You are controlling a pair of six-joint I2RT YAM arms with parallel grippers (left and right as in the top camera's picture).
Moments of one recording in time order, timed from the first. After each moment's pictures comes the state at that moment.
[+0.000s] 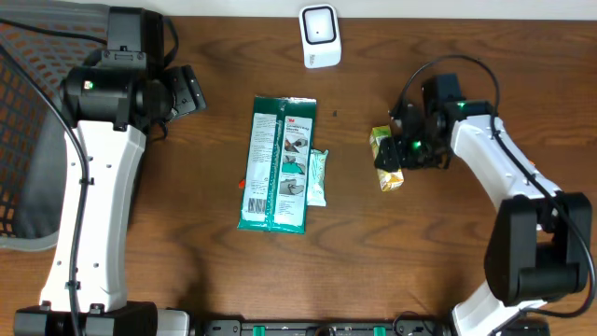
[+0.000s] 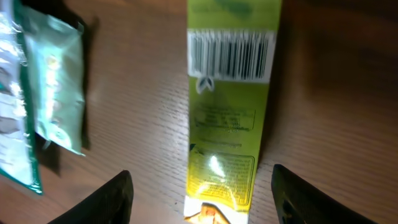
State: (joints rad) left arm -0.08 1.57 1.76 -1.25 -0.14 -0.40; right arm 0.12 1.82 1.26 -0.88 -0.35 -0.06
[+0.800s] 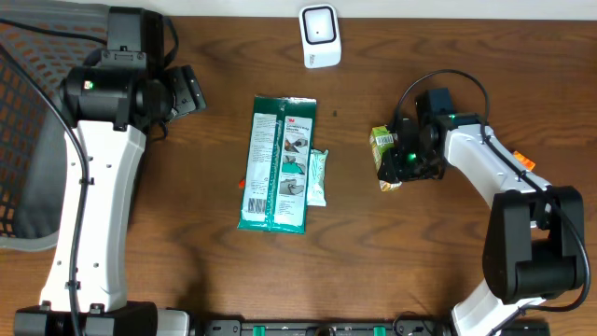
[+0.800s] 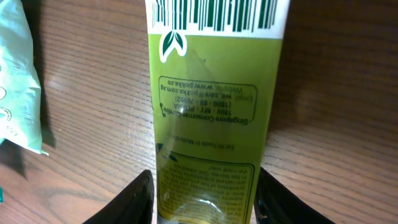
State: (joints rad) left arm -0.08 1.57 1.76 -1.25 -0.14 -0.40; right arm 0.13 1.83 1.17 -0.81 -0.32 -0.06
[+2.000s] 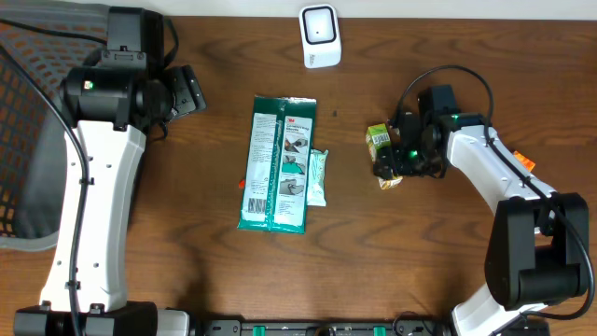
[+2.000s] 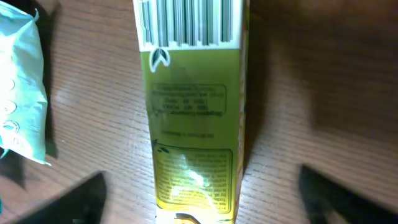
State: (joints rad) left arm -0.08 1.57 1.76 -1.25 -0.14 -0.40; right arm 0.13 1.80 1.17 -0.77 -0.29 -0.05
